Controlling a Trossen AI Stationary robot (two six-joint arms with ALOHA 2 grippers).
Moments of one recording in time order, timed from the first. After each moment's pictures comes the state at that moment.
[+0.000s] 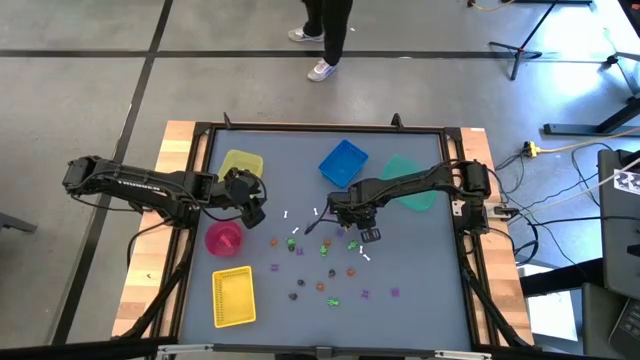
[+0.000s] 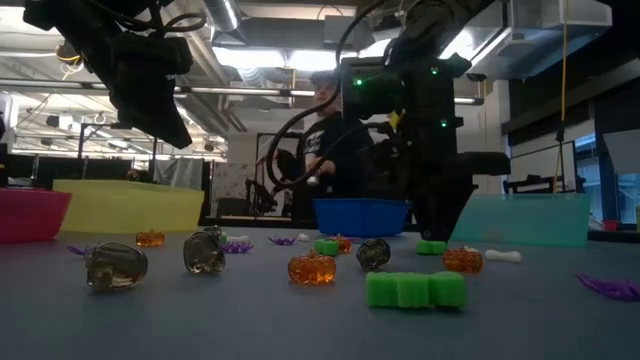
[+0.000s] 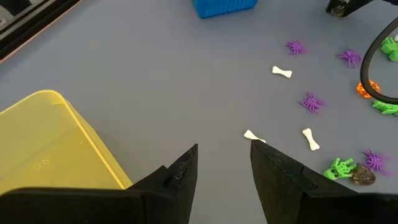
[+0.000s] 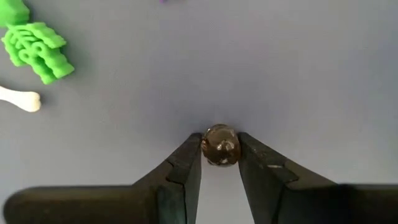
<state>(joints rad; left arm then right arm) -0.02 0.96 0.59 -0.51 -0.38 -0.51 -0.03 1.98 1.28 -0.91 0.03 -0.29</state>
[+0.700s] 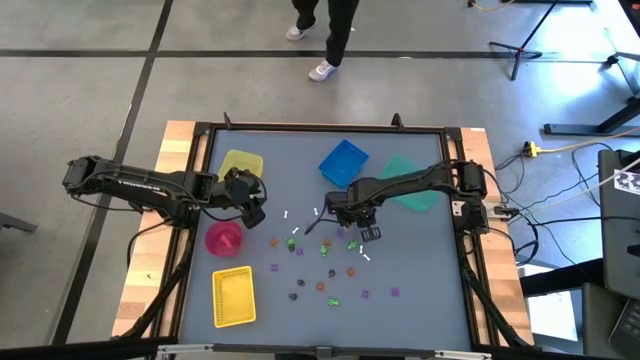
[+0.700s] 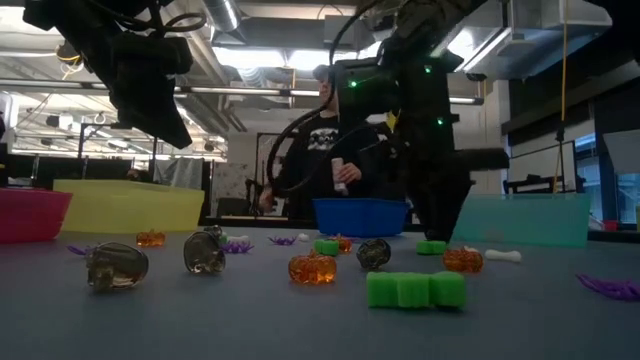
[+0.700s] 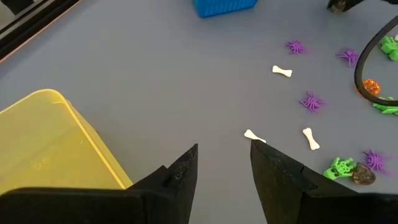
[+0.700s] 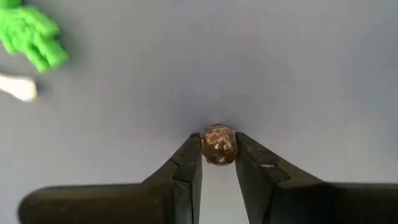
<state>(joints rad) -0.02 0.96 0.59 -0.51 -0.38 -0.51 -0.03 1.99 1.36 -1.00 0.04 -0.30</state>
